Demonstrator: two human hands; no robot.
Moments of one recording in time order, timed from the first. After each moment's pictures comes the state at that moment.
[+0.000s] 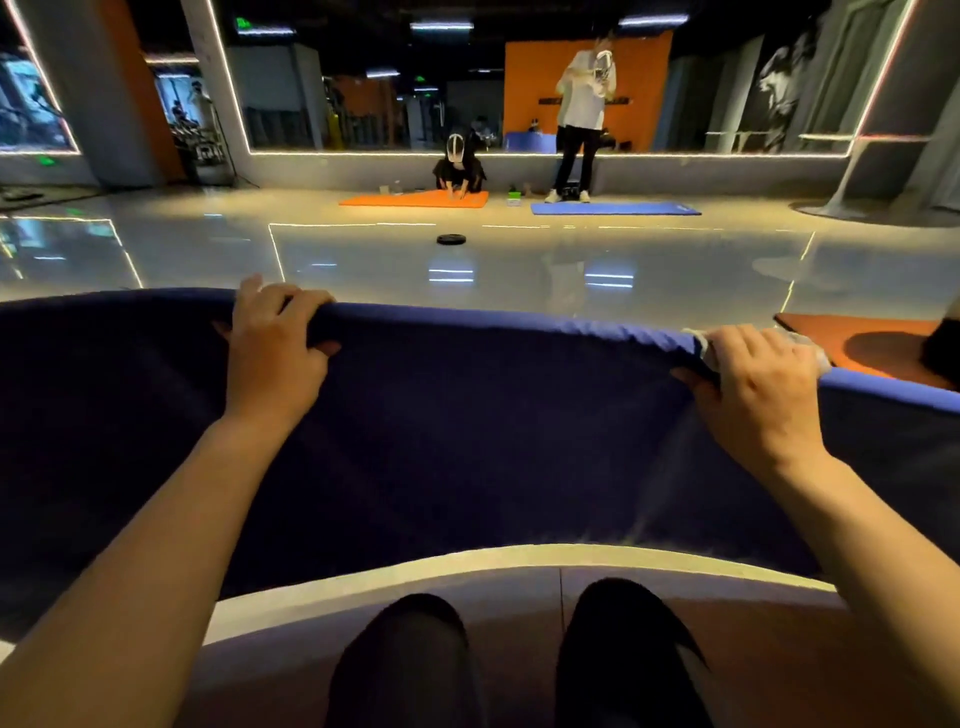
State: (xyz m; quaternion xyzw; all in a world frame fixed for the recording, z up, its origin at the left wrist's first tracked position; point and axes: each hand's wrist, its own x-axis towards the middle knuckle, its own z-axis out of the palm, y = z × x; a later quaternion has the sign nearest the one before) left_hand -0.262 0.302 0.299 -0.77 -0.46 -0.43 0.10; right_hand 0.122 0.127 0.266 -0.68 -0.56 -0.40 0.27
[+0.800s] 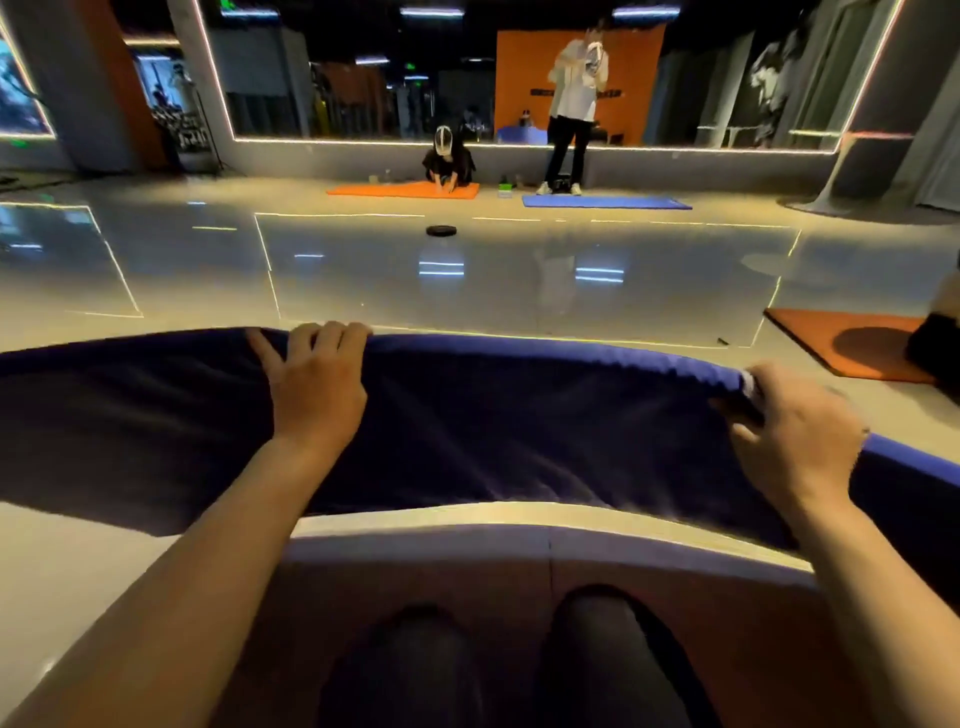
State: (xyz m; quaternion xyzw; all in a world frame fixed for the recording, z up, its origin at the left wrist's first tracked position) left_hand -0.214 0.296 0.249 -0.76 -0.50 -0.35 0.20; right_hand 0.133 0.103 0.236 -0.79 -0.44 -0.32 0.29
